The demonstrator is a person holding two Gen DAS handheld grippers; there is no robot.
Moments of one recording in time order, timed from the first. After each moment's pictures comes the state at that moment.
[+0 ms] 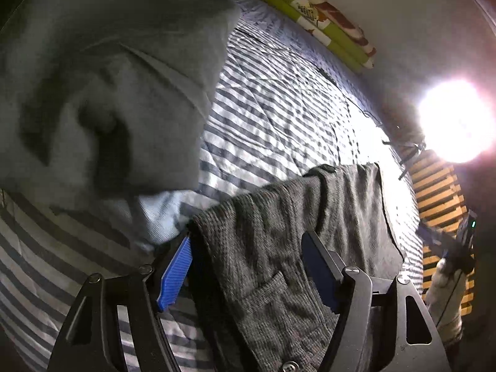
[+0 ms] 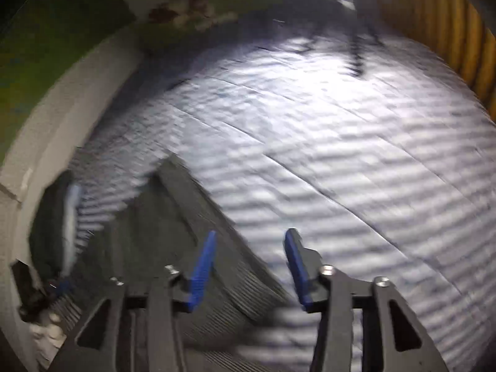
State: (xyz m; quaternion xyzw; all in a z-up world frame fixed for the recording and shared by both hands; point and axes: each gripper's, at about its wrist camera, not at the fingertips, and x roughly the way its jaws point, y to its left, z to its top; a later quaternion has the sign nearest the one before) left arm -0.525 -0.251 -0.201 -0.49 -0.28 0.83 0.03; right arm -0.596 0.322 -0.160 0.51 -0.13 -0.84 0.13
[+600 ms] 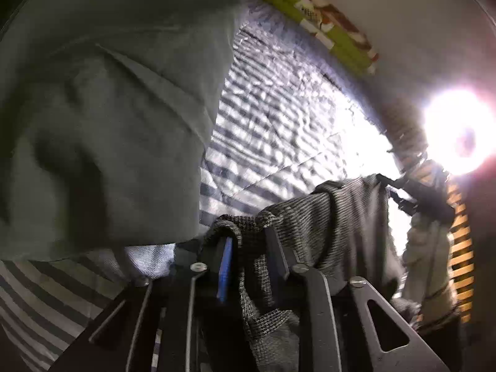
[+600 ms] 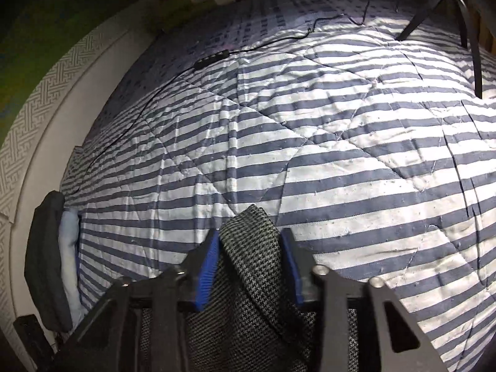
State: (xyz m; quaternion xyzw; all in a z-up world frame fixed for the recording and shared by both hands) left arm -0.547 -0.258 -0.213 -0.47 -0.31 0.82 0.04; right arm -0.701 0.196 -0.212 0.54 -0.14 -0.82 0.15
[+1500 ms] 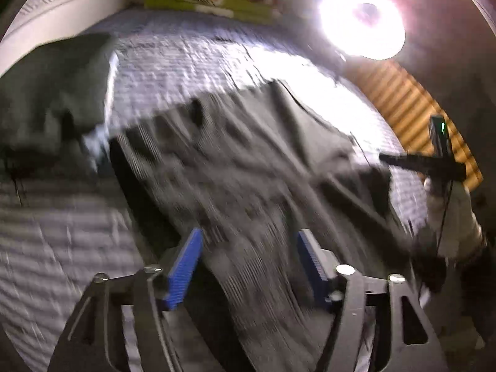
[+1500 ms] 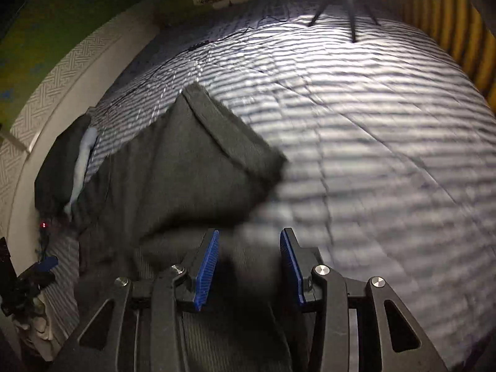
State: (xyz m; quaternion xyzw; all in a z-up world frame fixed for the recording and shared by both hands) left arm -0.381 -0.137 -0.146 -0.49 -0.09 0.85 0.17; right arm -0.457 0.347 -0.165 0.54 -0.10 -0.82 0.14
